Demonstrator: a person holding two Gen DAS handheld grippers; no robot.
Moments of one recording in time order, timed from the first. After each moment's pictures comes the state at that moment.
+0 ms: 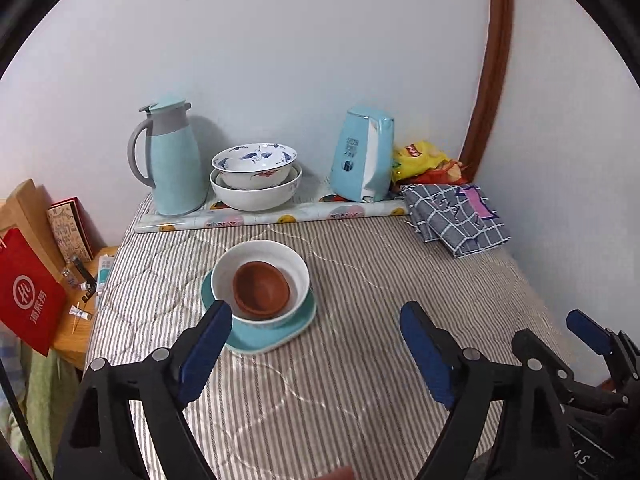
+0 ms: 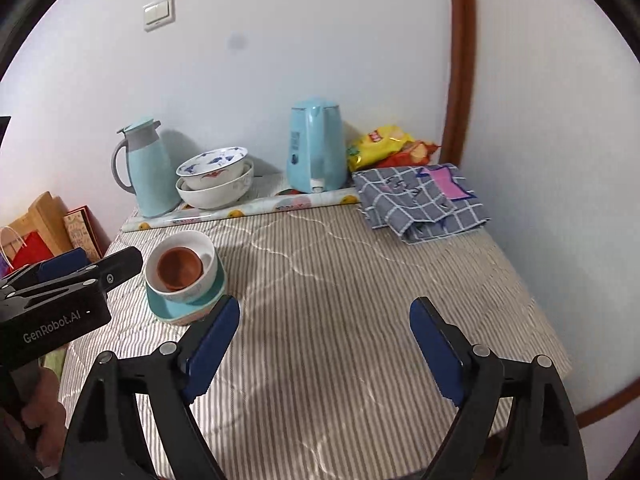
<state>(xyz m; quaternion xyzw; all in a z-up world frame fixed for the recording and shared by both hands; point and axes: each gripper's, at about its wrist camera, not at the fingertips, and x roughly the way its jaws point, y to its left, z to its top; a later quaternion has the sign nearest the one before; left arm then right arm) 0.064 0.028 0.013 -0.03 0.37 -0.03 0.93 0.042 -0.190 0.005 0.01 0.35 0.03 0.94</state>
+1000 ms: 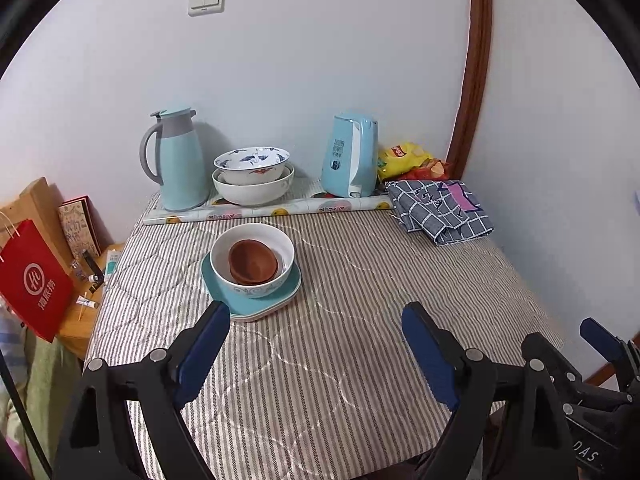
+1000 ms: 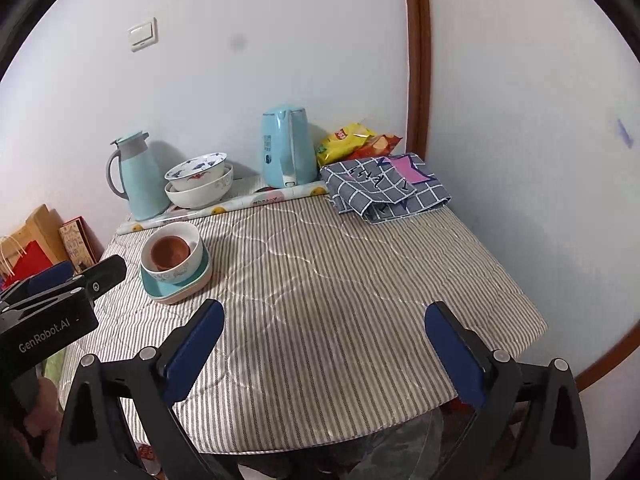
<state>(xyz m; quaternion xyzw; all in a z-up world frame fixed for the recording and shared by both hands) -0.002 0.005 0.019 -0.02 0.35 -0.02 0.94 -0.025 -0.228 0.002 0.03 0.34 0.00 0.94</state>
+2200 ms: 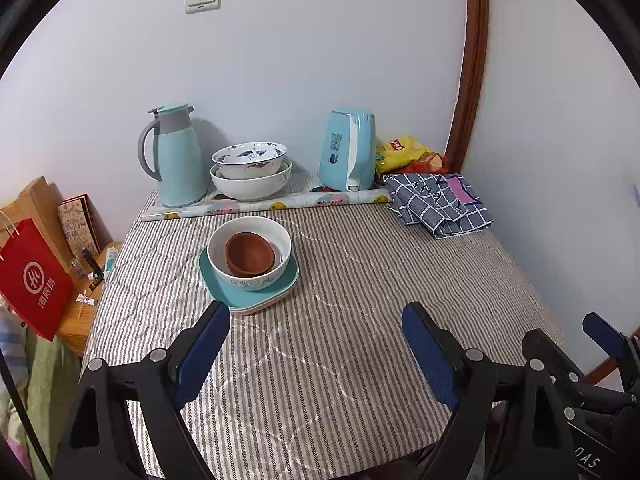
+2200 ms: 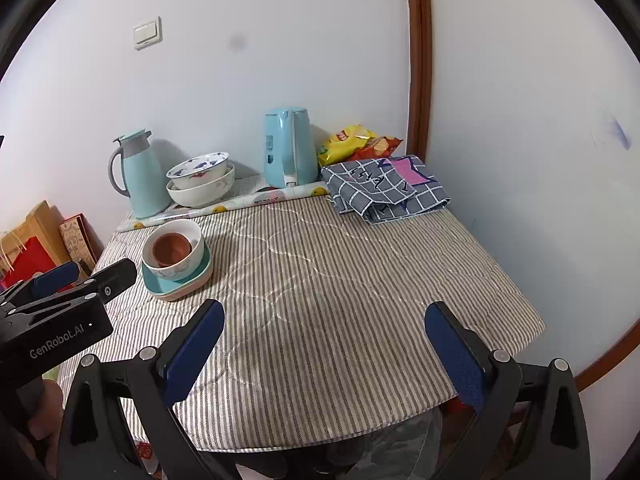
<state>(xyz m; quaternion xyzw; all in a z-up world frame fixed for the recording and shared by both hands) -0.006 0.002 0.012 -0.02 0.35 -0.03 0.94 -0.031 -0.226 0.000 0.03 0.34 0.00 0.94</state>
